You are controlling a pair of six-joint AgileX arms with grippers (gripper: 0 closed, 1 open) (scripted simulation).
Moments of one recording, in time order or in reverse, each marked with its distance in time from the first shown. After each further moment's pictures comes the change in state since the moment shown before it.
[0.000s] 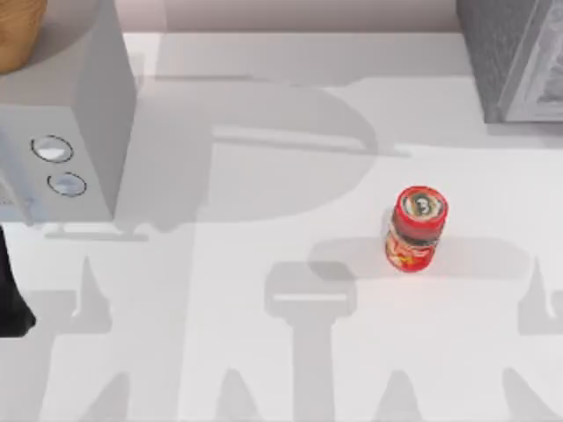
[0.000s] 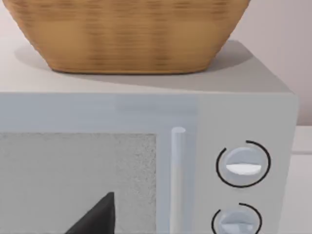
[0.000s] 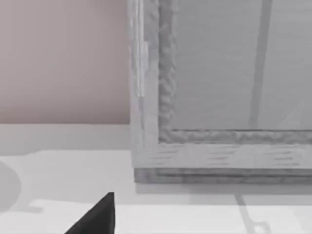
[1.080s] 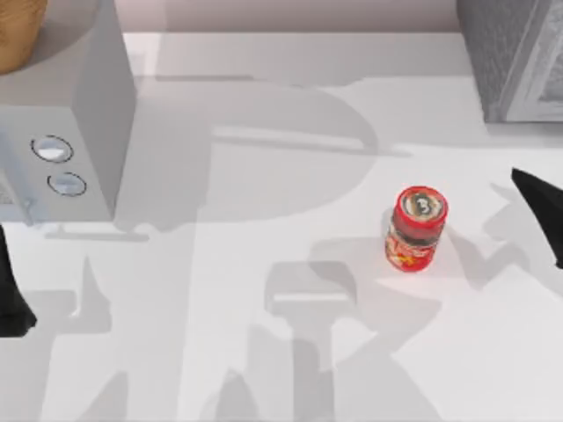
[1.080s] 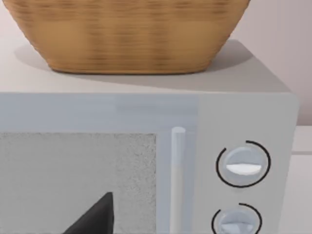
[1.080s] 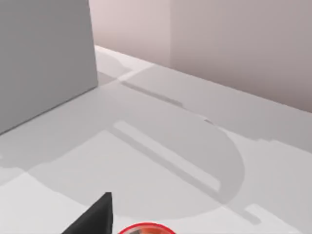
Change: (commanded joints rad) left arm 0.000 0.000 0.000 0.000 0.000 0.000; right arm -0.027 1.064 0.372 0.493 -0.689 -0.104
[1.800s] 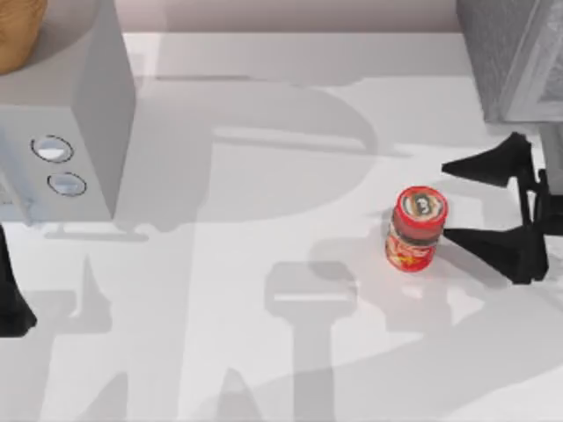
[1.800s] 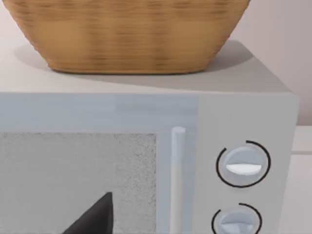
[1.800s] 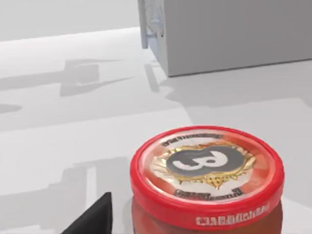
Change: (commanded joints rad) left arm 0.000 0.000 0.000 0.000 0.000 0.000; right arm -0.035 1.134 0.437 0.566 -0.746 -0.158
